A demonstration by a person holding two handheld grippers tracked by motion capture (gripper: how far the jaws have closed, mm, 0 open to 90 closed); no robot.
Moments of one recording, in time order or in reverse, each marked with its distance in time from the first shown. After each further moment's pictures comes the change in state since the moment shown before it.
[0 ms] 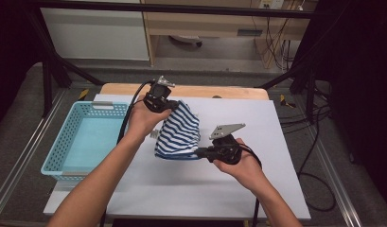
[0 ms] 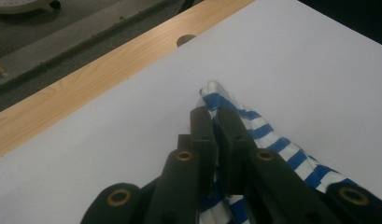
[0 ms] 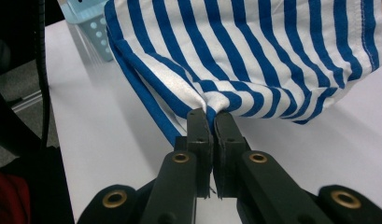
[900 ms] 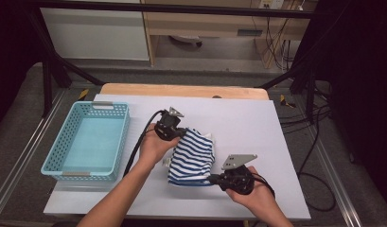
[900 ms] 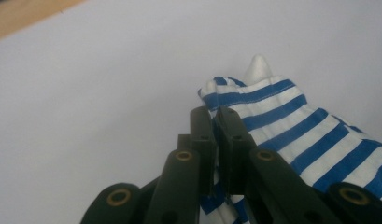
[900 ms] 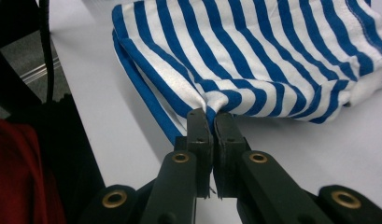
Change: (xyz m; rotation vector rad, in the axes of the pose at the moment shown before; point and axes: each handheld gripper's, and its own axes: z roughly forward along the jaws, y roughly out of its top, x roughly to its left) left arm -0.042 -0.057 0.042 0.070 -0.045 -0.021; right arm 0.026 -0.073 -0.016 0.061 -0.029 0.023
